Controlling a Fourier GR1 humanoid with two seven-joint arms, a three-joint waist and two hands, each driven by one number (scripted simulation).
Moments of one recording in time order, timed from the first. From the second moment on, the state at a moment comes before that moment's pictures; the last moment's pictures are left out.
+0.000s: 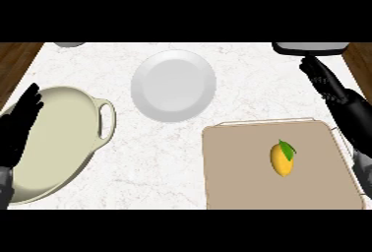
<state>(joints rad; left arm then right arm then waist) -0.11 0.56 -0.03 -1.49 0.17 0.18 0.20 -0.28 -0.56 0.15 -1.61 -0.14 0.08 -0.23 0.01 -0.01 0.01</state>
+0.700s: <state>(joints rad) 0.07 0.53 -0.07 -1.51 0.06 0.21 -0.04 -0.03 -0.14 -0.09 -1.71 -0.23 -0.51 -0.32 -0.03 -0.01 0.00</state>
